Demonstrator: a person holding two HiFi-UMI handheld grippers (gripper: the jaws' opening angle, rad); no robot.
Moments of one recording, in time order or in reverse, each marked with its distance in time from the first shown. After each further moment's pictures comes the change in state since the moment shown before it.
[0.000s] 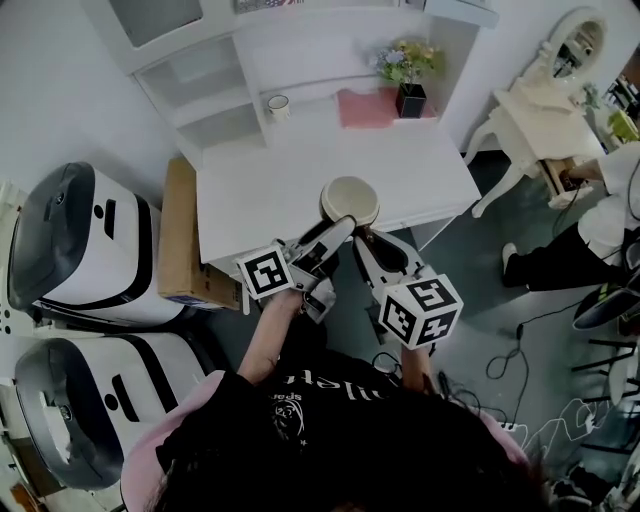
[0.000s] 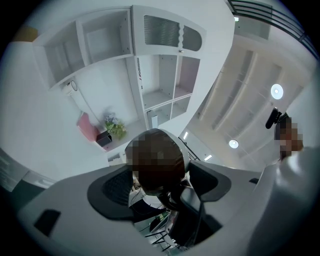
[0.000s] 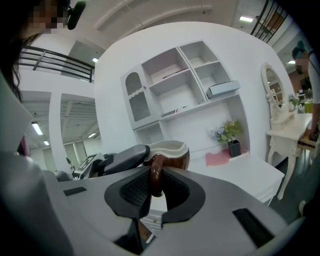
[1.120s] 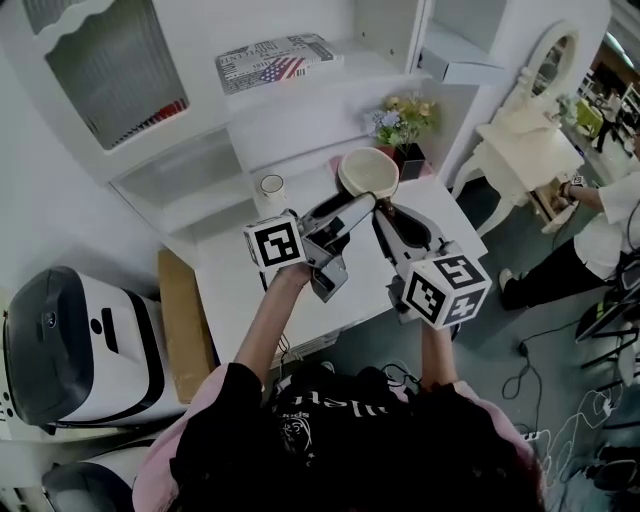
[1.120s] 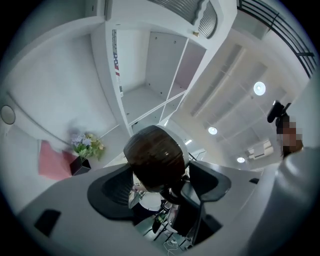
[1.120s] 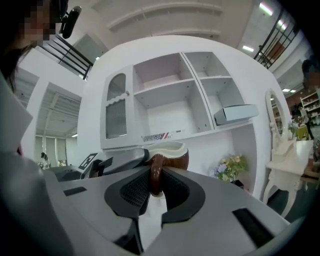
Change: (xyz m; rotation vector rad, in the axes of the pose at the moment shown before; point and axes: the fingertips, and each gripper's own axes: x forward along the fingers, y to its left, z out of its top) left arm 0.150 0.048 0.223 0.166 0.182 -0.235; right arm 0.184 -0.077 0.183 -0.121 -0.185 -0.162
